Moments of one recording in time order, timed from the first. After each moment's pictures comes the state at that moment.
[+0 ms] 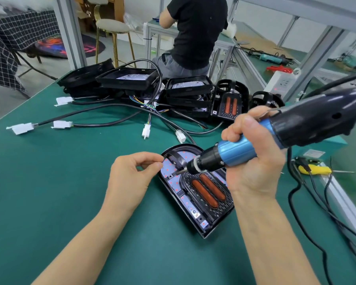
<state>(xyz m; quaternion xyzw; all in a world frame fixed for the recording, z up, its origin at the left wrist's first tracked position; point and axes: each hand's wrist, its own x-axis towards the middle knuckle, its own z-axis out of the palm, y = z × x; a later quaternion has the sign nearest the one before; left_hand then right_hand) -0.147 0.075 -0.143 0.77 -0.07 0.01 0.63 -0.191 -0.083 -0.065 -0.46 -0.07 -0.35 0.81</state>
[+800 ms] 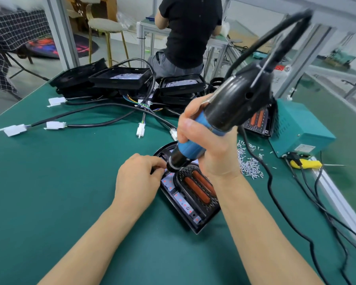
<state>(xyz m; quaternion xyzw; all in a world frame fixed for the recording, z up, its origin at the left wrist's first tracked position) -0.152 0.058 -0.138 0.91 -0.14 0.05 0.39 -0.171 -0.065 -0.064 -0.59 -0.19 -0.22 0.75</state>
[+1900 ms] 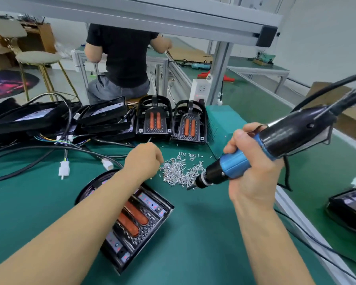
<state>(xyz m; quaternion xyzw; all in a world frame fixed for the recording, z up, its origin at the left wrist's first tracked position) -0.089 -0.109 -0.108 0.93 -0.30 -0.09 0.21 -0.254 -0.204 -0.055 -0.47 0.09 -0.53 0.70</state>
